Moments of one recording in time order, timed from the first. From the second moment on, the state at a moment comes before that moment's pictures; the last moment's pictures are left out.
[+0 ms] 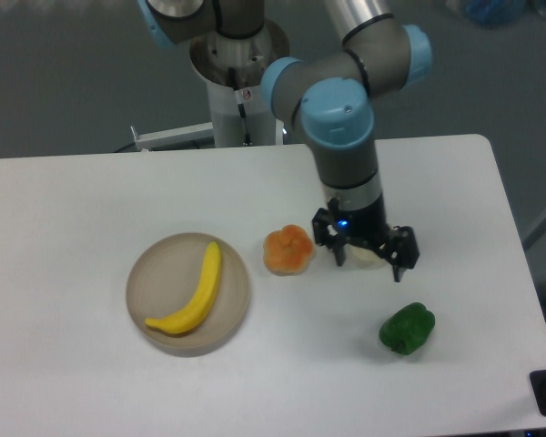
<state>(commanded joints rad) 2.35 -1.88 -1.65 -0.80 1.68 1.18</state>
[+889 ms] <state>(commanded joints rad) 2.37 -1.90 -1.64 -0.80 1.68 1.24</state>
